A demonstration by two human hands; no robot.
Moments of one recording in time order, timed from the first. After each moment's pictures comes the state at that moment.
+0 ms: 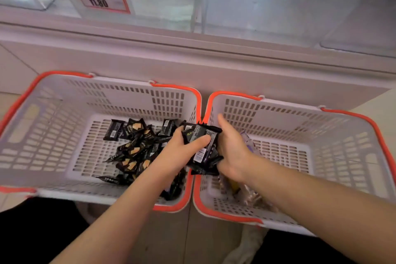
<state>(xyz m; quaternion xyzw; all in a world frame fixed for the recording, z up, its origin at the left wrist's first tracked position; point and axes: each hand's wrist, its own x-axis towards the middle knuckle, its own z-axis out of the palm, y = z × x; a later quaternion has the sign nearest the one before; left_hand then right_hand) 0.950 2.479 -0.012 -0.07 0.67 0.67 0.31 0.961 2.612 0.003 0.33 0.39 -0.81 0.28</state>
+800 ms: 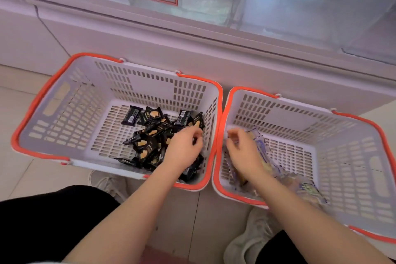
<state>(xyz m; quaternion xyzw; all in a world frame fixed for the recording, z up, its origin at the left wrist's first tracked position) 0.965 2.435 -0.049 0.08 0.91 0.40 0.13 0.999 2.599 -0.047 0.14 0.90 -0.40 0.04</state>
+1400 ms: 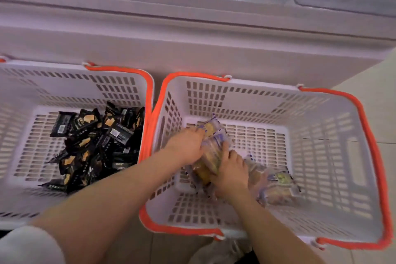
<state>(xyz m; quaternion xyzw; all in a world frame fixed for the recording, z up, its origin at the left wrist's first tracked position) 0.919 2.607 -0.108 0.29 0.90 0.08 0.32 1.028 2.719 -0.168 0.19 0.94 -0.10 0.26</state>
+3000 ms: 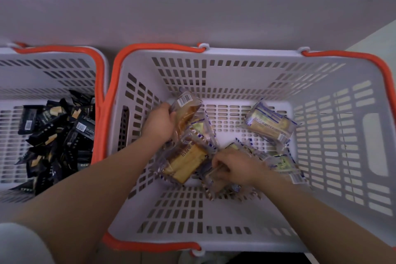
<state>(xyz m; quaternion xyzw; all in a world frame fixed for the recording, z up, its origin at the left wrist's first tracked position) 0.894 2.622 -0.187 0.05 0.94 0.21 0.26 1.033 2.806 -0.196 -0.09 0.87 -0.30 0.37</state>
